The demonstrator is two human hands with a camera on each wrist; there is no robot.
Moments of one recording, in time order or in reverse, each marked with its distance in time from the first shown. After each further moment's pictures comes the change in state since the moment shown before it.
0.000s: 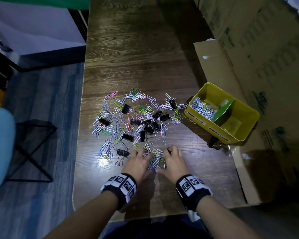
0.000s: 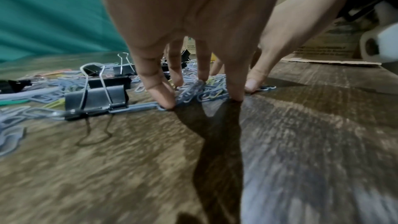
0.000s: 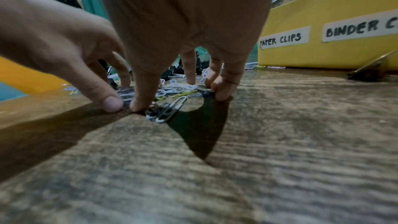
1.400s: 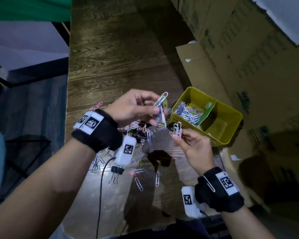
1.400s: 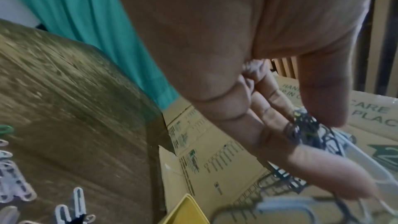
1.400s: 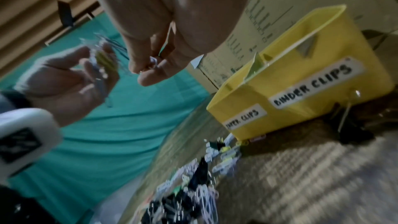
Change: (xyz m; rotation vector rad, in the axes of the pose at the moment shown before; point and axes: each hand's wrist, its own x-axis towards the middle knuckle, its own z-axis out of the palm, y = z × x) left_hand 0.065 0.033 -0.232 -1.449 -0.214 0.445; right_hand -0.020 0.036 -0.130 1.245 0.486 -0.065
